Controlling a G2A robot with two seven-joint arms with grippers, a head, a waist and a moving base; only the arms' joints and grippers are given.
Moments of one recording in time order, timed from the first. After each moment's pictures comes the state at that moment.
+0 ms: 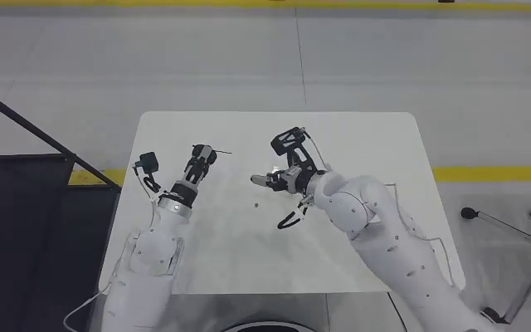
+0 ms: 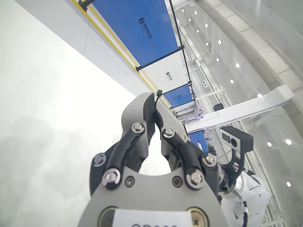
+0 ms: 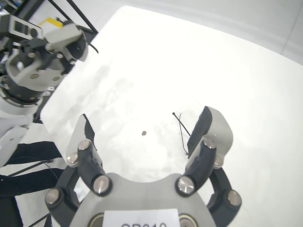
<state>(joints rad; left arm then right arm) 1.37 -1.39 -1.50 -1.73 0.26 -0.14 -0.18 -0.78 -1.26 0.86 -1.65 -0.79 0.06 0.83</state>
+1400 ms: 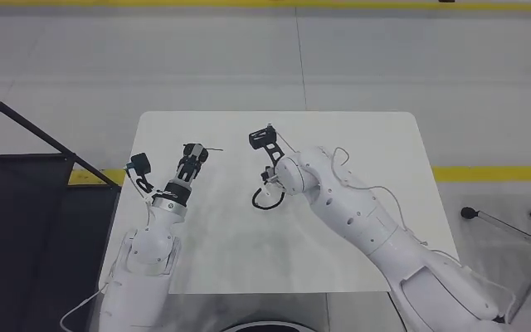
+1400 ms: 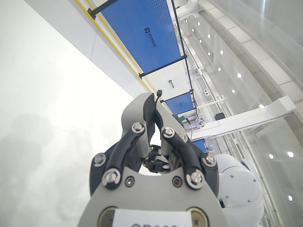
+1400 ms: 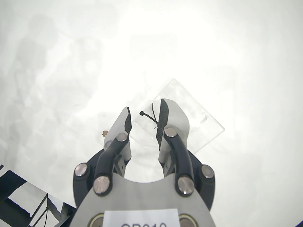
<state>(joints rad) 1.38 -1.38 -1.52 -1.72 0.24 -0.12 -0.14 -0.43 -1.48 0.59 -1.09 -0.81 0.25 1.04</state>
